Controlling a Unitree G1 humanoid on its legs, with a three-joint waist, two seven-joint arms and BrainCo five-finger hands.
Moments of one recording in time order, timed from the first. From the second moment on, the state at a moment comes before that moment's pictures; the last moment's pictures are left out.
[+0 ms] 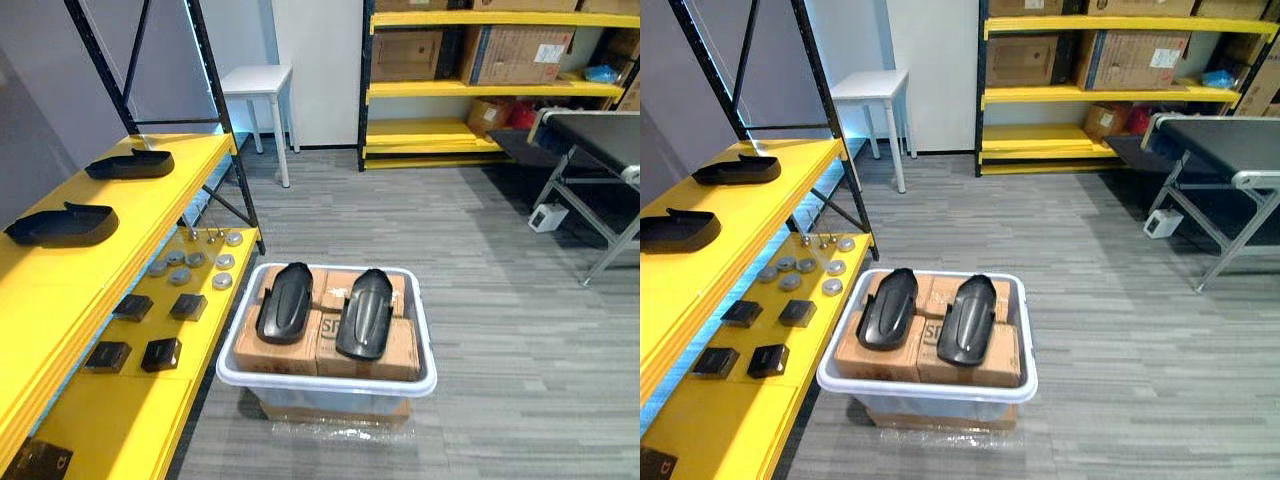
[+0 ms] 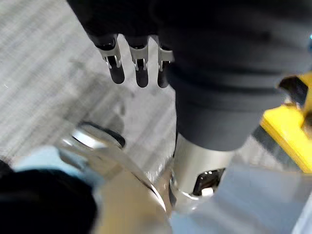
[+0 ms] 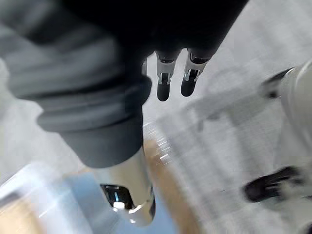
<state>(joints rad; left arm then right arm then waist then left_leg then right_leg) 0.14 0.08 0.29 1.04 -0.23 -0.03 0.00 0.00 -0.03 -0.33 0.95 0.16 -0.01 0.00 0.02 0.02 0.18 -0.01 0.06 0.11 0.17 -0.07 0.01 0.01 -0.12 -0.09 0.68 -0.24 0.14</state>
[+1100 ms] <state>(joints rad) -0.11 0.05 0.11 0.93 -0.35 -0.09 0.13 -0.41 -0.04 -0.21 0.39 -0.09 0.04 -0.44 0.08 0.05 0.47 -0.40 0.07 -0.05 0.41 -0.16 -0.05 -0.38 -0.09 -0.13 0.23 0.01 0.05</state>
